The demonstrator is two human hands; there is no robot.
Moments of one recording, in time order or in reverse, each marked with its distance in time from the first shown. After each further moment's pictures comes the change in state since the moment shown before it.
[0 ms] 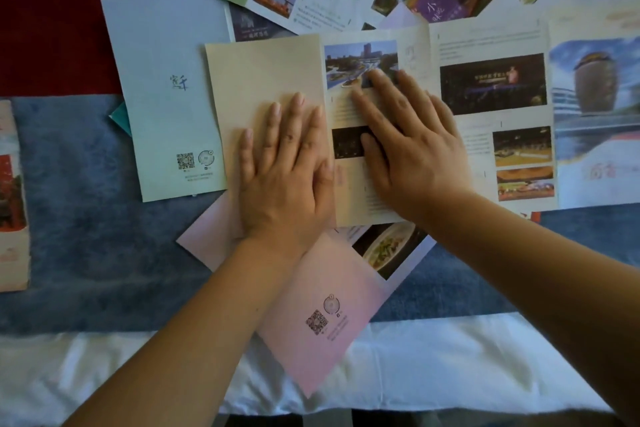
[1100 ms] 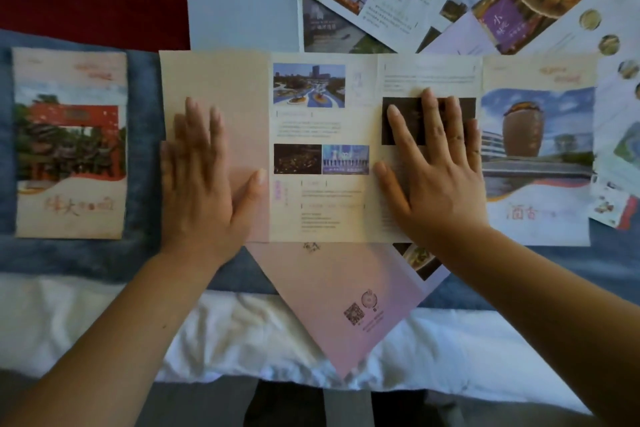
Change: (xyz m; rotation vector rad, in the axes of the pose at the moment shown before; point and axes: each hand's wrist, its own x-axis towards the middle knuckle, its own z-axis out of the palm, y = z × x) left_hand -0.074 -0.189 -0.024 -0.042 0.074 -0.134; right_hand -0.017 -0.095 0.024 -0.046 -0.186 0.089
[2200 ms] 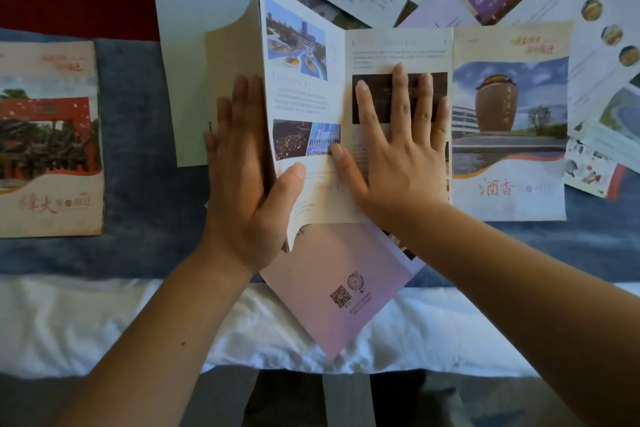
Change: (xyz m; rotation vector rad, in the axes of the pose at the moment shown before) left_hand 0.004 0.082 -0.023 -0.770 -0.029 0.055; right_hand 0.004 -0.031 0.005 -0.002 0.057 0.065
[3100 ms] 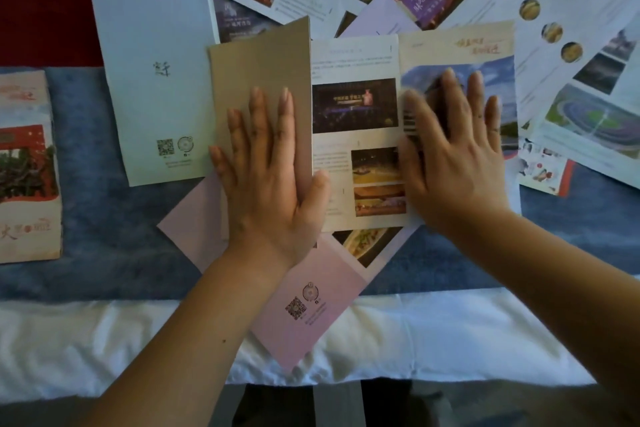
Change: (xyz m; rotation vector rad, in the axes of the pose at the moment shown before) left_hand 0.009 0.042 0.068 0.424 -0.077 -0.112; right_hand -0.018 0.105 -0.032 0.069 0.043 0.067
